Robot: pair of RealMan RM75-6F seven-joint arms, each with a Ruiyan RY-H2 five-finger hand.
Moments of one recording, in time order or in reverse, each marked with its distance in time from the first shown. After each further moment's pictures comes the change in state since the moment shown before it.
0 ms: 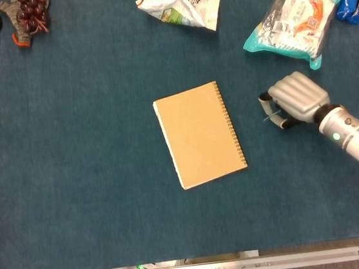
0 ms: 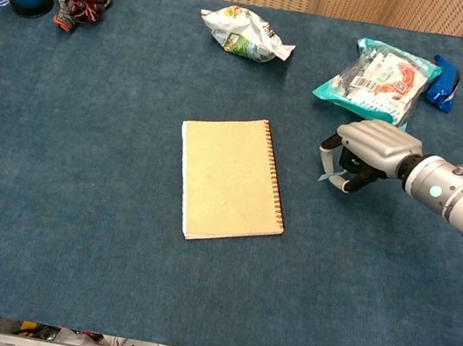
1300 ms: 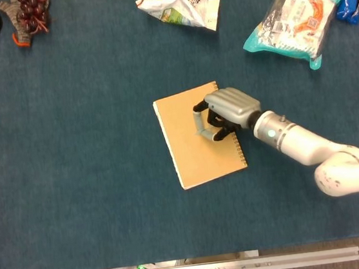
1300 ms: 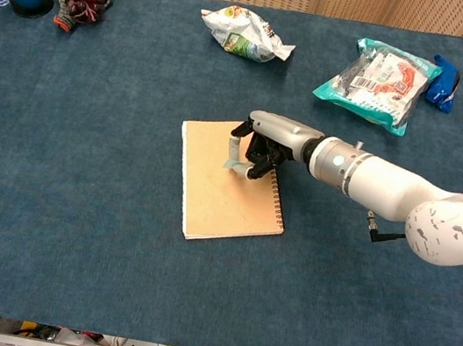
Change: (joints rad) left arm 0.011 -0.004 0.003 0.014 0.002 0.008 -0.023; right arm 0.193 -0.211 0.131 0.065 0.165 -0.200 0.254
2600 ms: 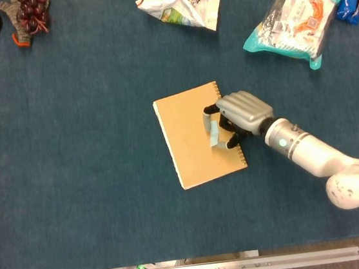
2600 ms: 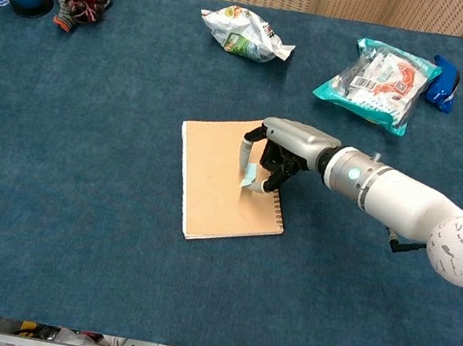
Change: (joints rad) left arm 0.001 0.006 0.003 -0.006 0.011 0.002 0.002; right arm -0.032 0.067 -0.066 -0.166 0.150 0.136 -0.217
